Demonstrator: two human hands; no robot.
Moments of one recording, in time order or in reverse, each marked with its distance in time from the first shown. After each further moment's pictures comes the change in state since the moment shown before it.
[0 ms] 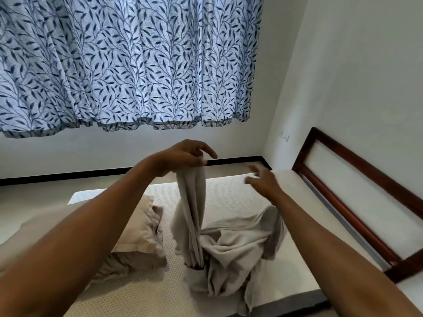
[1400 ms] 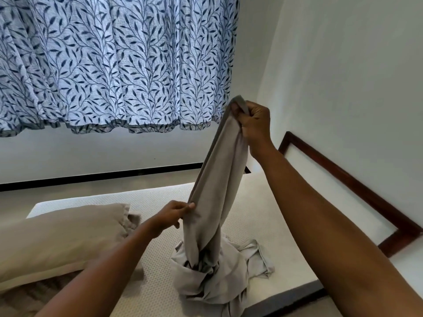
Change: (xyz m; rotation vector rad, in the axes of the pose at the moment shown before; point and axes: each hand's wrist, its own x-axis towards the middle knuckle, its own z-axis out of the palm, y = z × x) left_hand 0.010 -0.132 0.128 -0.361 0.109 -0.337; right_hand 0.035 -0.132 -0.073 0.511 0.434 -0.496
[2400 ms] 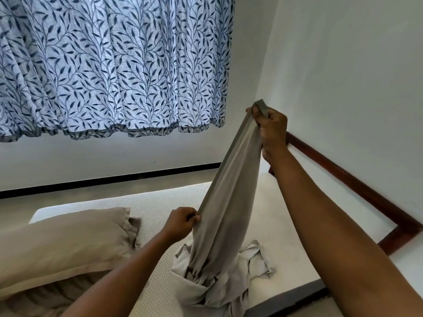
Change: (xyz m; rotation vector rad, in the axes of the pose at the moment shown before) left_hand 0.010 -0.015 0.037 0.483 0.239 0.222; right_hand -0.005 0.006 -0.045 0.101 0.119 0.144
